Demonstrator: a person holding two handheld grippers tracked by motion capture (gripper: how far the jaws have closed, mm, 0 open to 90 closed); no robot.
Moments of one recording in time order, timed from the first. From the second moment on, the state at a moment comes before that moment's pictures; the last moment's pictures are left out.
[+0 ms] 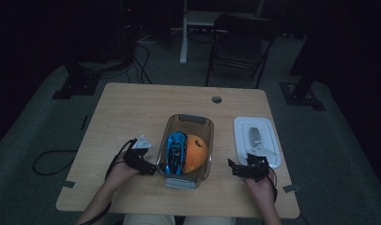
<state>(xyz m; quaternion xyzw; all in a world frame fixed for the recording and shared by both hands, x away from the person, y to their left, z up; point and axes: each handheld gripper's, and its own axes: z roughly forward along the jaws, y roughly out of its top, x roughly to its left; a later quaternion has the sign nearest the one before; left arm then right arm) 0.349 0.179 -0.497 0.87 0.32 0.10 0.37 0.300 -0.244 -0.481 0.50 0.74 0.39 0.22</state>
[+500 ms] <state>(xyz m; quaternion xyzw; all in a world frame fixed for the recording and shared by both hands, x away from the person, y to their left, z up) 0.345 0.175 -0.497 0.87 0.32 0.11 0.36 0.332 -0.290 -0.486 0.57 0.70 0.32 0.29</state>
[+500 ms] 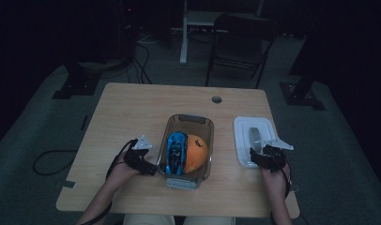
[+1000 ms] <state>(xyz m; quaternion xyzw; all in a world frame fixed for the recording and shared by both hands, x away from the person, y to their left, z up) 0.337 0.155 -0.499 0.87 0.30 0.09 0.37 0.367 -0.294 -0.504 0.59 0.71 0.29 0.25</state>
